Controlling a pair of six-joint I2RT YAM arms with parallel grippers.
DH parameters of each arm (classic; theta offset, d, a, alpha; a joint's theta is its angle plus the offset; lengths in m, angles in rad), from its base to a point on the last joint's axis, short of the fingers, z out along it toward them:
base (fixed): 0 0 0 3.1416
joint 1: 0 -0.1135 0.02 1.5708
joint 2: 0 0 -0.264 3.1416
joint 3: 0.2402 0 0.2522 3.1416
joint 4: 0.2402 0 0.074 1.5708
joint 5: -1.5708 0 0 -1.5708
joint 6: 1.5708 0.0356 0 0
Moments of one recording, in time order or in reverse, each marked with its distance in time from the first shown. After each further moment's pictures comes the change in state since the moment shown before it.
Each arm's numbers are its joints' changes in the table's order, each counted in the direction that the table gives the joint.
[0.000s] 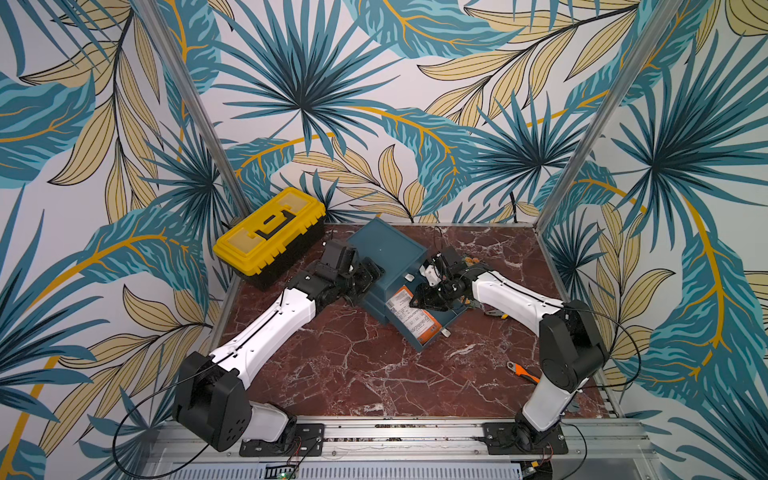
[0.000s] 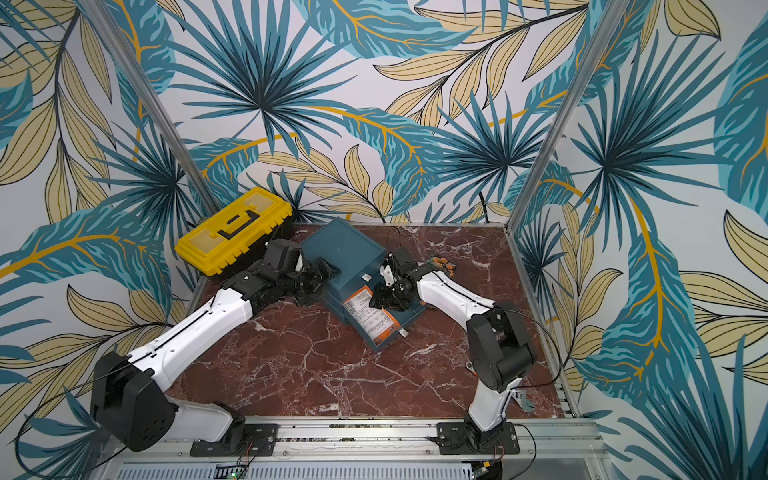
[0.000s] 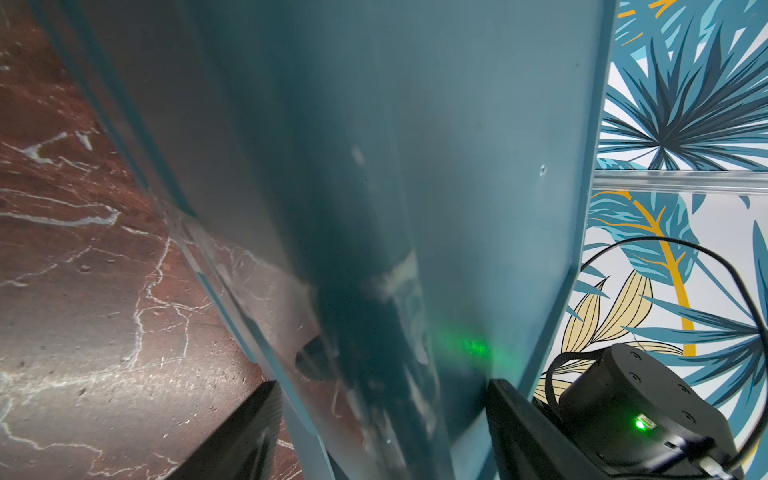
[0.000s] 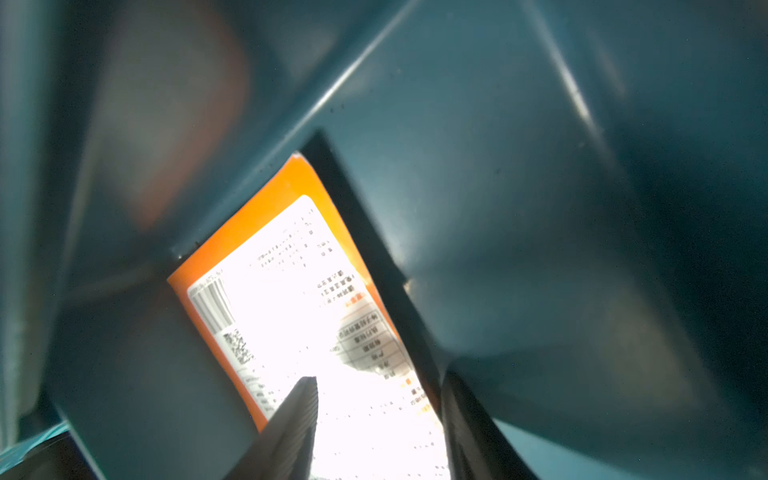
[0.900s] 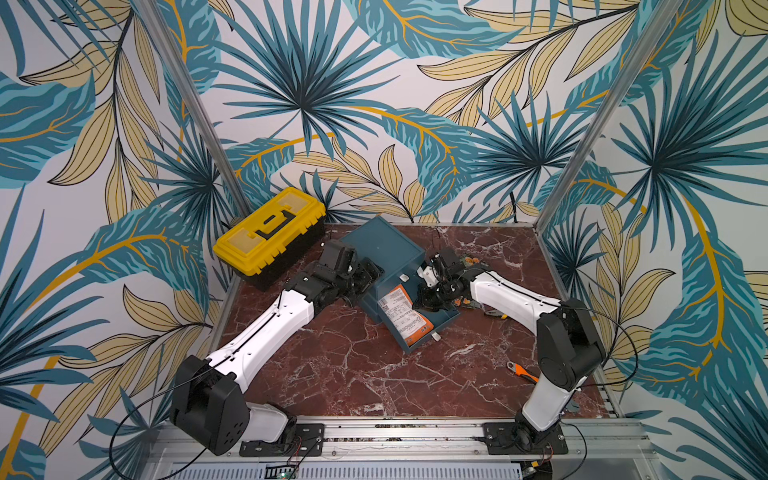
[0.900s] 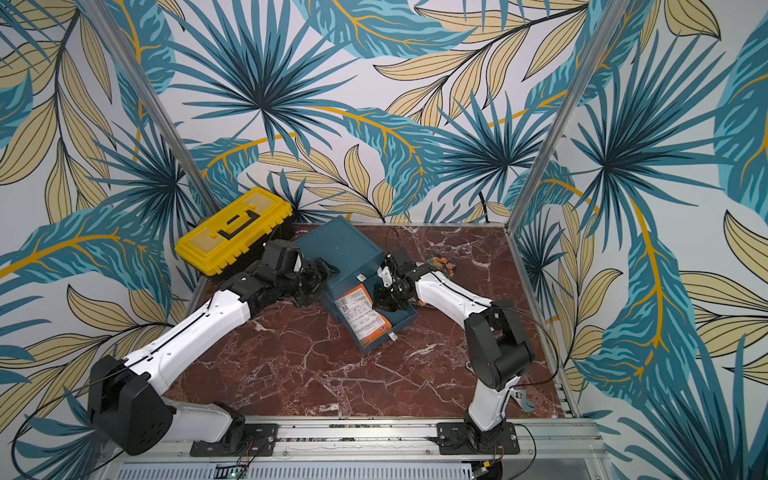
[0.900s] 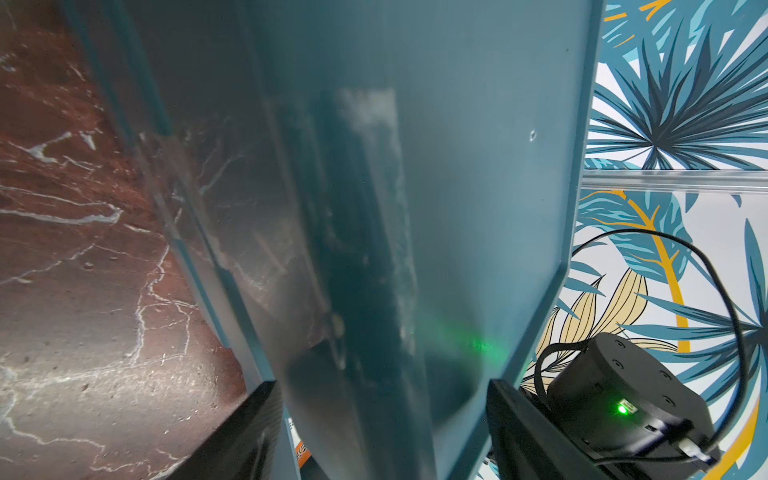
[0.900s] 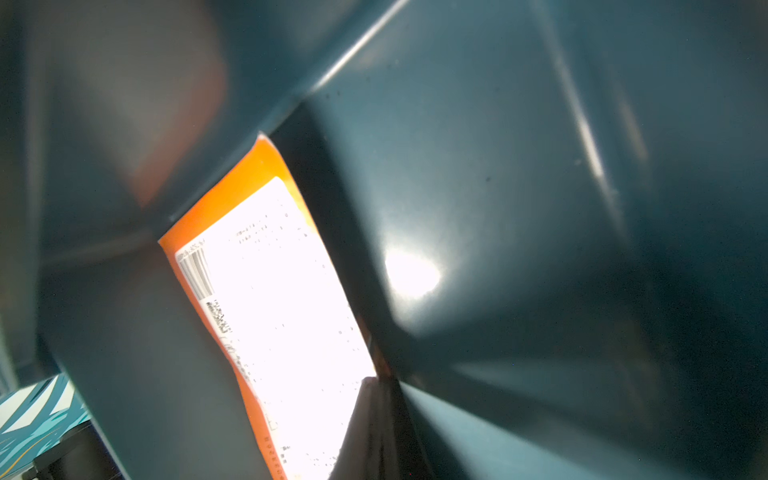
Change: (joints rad) left arm 0.000 -0.019 -0.006 0.003 0.002 -0.001; right arm -0.006 0.011 0.000 -0.009 0.029 0.026
